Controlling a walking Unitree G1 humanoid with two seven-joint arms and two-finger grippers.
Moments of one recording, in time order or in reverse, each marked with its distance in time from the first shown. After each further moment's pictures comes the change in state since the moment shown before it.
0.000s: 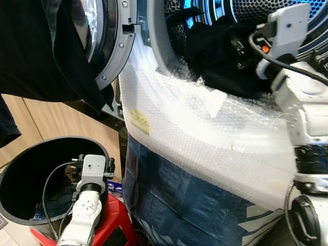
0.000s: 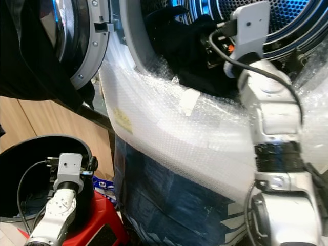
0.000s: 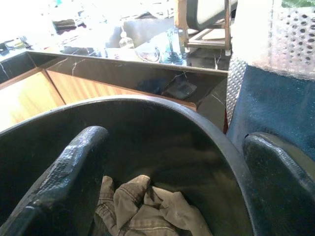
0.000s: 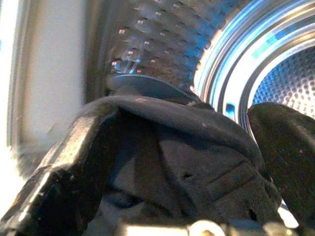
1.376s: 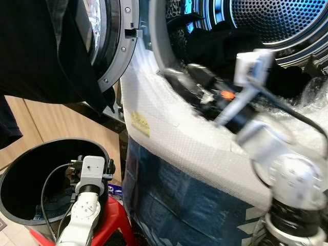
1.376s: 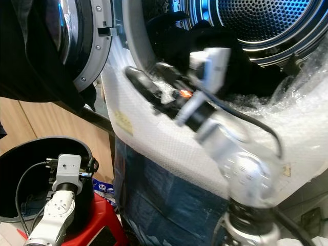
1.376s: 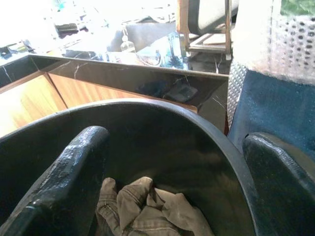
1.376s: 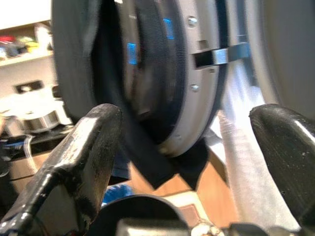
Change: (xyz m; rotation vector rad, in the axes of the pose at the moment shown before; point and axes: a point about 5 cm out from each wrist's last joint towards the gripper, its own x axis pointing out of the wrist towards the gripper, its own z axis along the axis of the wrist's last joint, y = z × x) left arm -0.001 0.001 0.000 0.005 -0.003 -0.002; right arm -0.011 0.132 0.013 0.734 0.032 0.426
